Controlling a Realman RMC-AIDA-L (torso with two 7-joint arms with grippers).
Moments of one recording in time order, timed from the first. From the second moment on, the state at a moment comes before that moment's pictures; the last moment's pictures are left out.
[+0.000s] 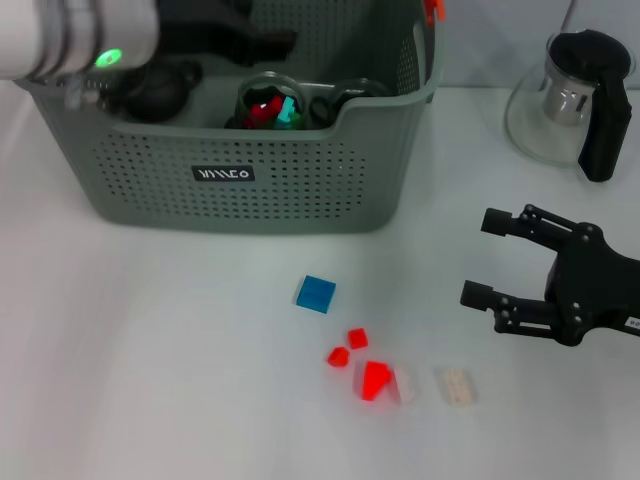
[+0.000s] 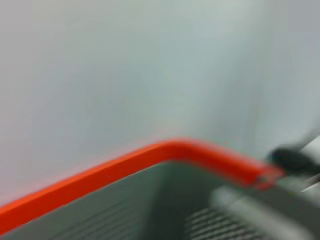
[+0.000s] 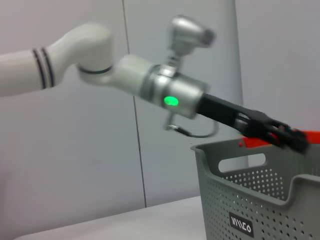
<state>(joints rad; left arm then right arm) -0.63 -2.16 1.01 1.23 2.24 1.04 -2.06 0.41 2.05 -0.80 -0.52 -1.69 -1.71 1.02</state>
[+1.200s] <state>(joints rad) -0.51 -2.17 0.67 0.47 2.04 1.33 -0.97 0.39 2.04 -0.80 -0.51 -1.70 -1.70 1.03</state>
